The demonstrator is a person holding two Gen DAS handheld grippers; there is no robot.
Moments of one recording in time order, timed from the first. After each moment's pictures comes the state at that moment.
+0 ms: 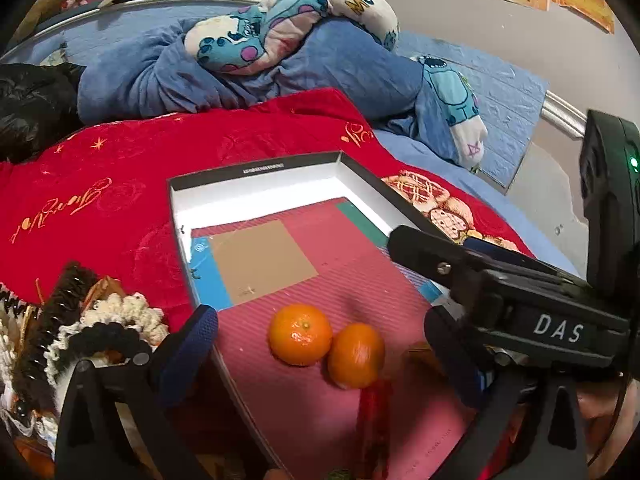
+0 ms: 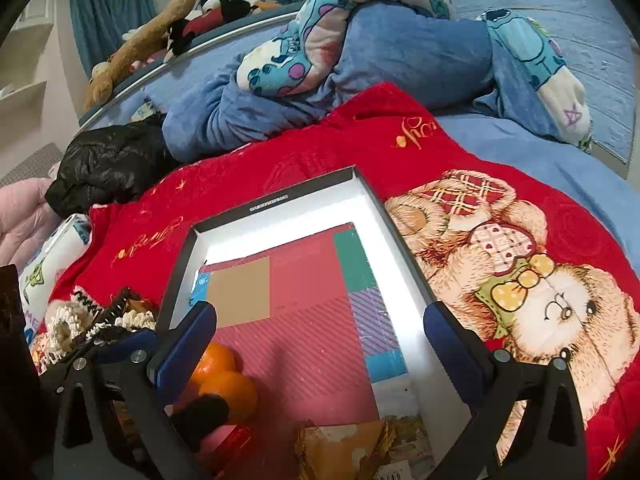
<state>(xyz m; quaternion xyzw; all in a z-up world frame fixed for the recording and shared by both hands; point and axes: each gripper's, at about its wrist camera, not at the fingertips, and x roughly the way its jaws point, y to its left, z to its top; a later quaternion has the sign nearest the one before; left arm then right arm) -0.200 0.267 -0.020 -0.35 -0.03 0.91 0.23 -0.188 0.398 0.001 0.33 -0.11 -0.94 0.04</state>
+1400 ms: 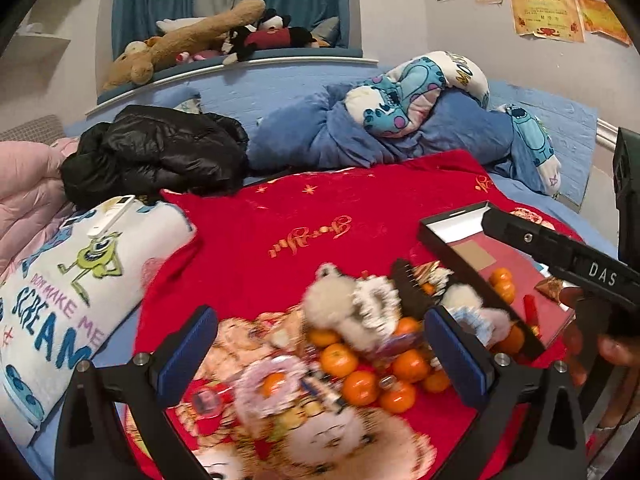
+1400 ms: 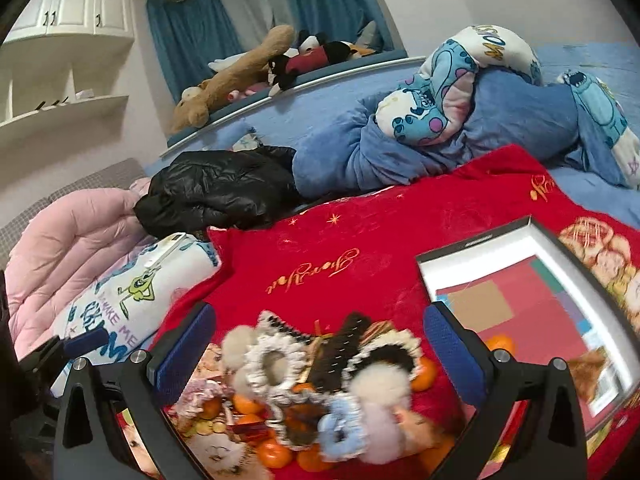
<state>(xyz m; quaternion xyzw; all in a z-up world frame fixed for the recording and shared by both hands) -0.063 -0.017 0.078 -0.28 0.03 0.96 0.05 -0.106 0.189 0.070 0.24 -0.13 -0.95 0.16</state>
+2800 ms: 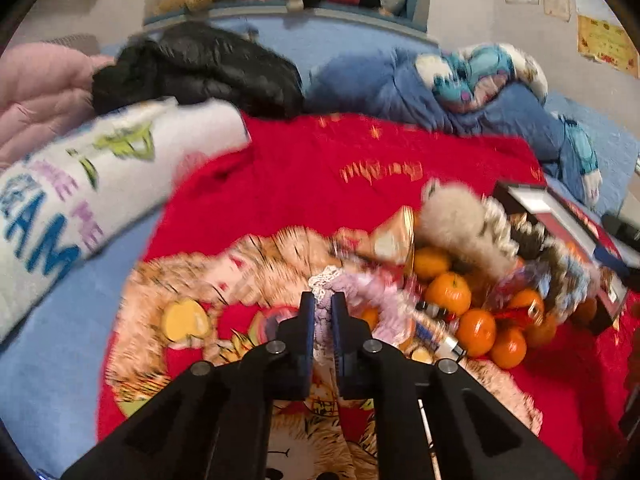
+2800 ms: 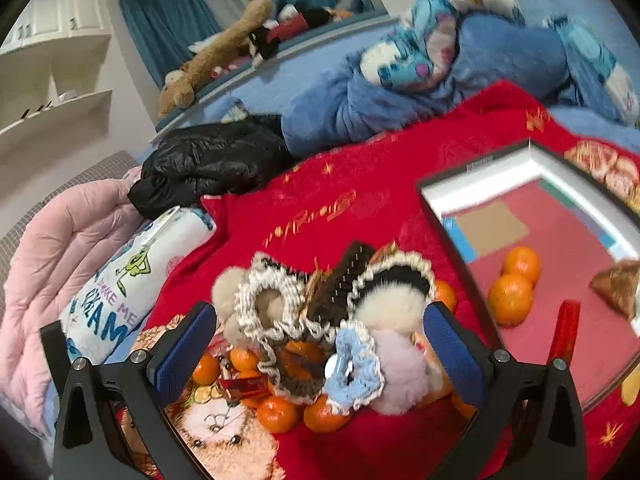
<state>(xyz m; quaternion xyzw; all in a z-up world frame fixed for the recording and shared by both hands) -0.073 -0.106 -0.029 -0.32 -0.05 0.95 0.00 -0.108 0.193 0.017 0.31 -0.17 -0.92 0.16</state>
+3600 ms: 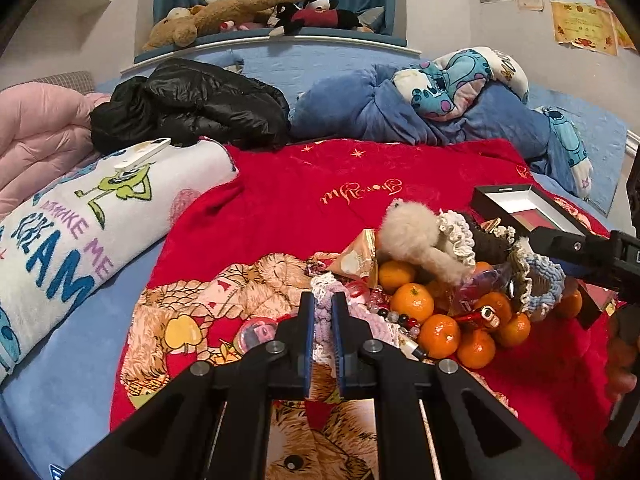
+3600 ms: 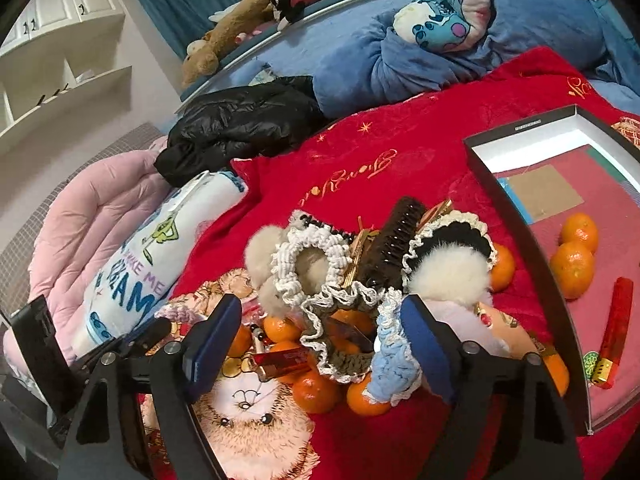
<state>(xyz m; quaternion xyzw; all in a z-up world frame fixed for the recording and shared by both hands) -0.053 -0.072 -0.007 -0.30 -0.01 0.95 0.00 -0.113 0.167 0.007 0.34 -0.16 -0.90 0.23</state>
